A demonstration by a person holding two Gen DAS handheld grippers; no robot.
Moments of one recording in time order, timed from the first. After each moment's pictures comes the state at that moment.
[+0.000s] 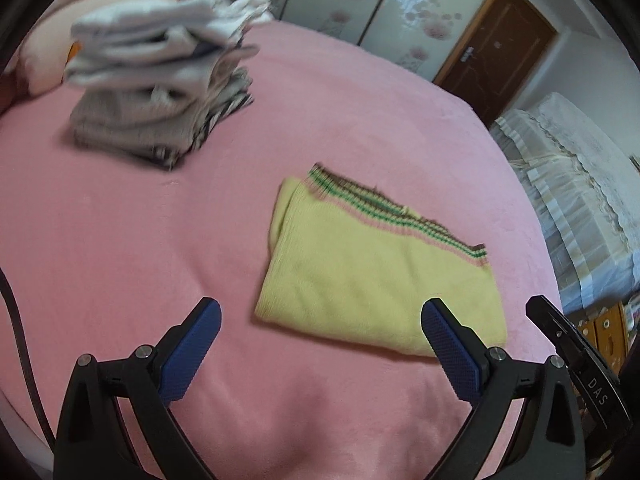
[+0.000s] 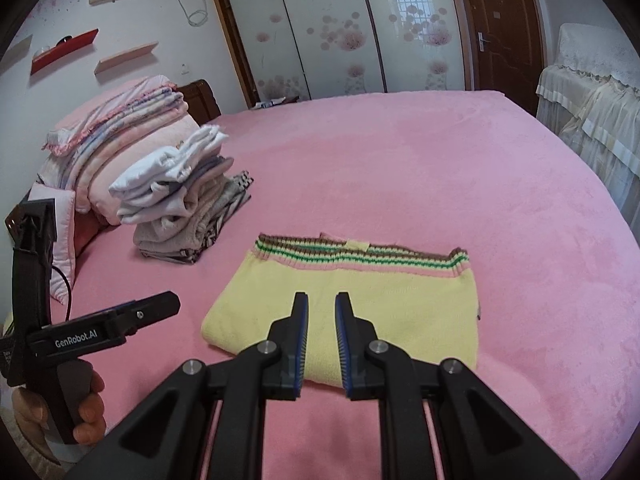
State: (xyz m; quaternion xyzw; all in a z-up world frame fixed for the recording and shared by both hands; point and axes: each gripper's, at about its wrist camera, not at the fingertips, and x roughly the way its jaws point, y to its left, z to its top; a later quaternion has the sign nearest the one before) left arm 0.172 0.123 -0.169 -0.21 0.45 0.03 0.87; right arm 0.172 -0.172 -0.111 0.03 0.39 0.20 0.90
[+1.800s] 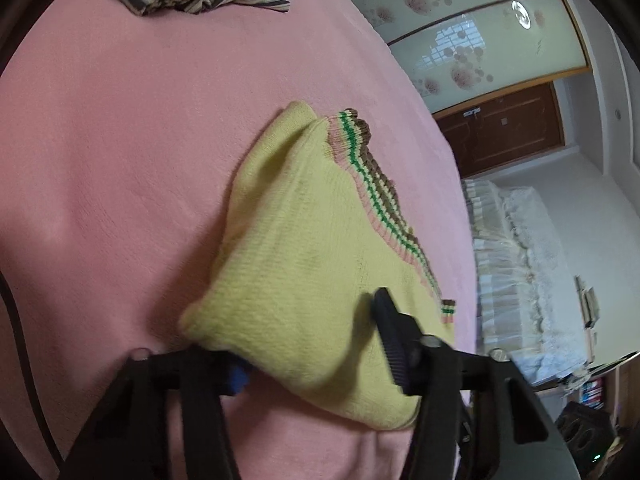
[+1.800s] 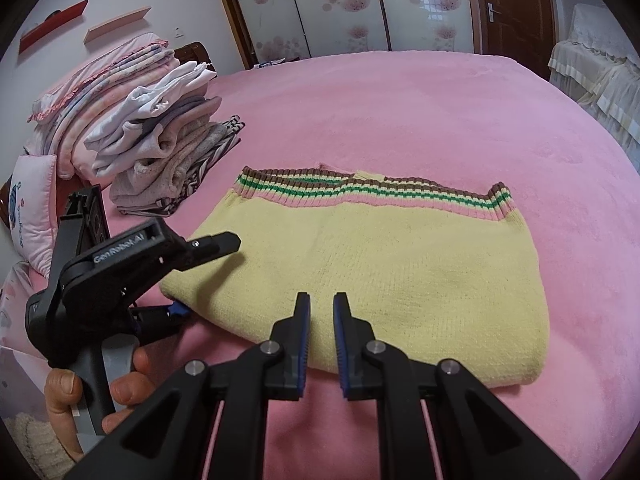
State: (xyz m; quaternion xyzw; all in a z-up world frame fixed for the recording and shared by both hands) left arm 0.235 0.129 -0.291 -0.45 0.42 -0.03 0.79; right arm 0.191 -0.146 -0.185 0.01 0.43 0.20 0.88
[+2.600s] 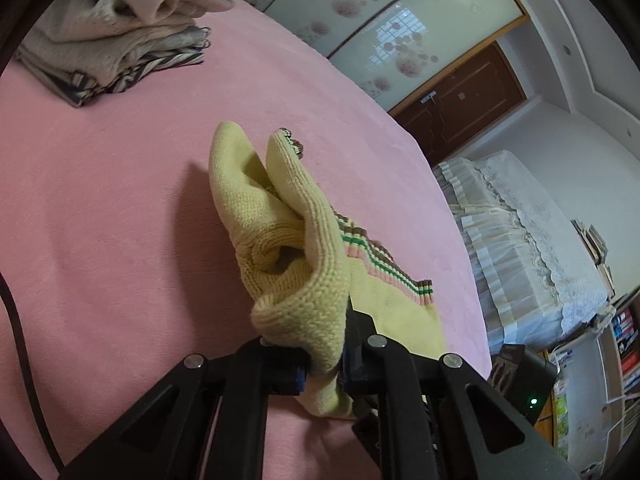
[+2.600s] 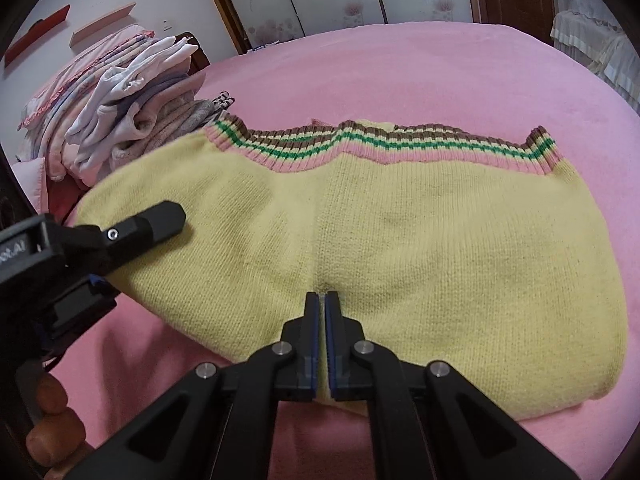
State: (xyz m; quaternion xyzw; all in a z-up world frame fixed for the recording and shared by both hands) left arm 0.227 0.094 -0.239 -0.36 0.36 -0.07 0.86; right arm 0.213 -0.135 -0.240 0.04 0.46 0.20 0.86
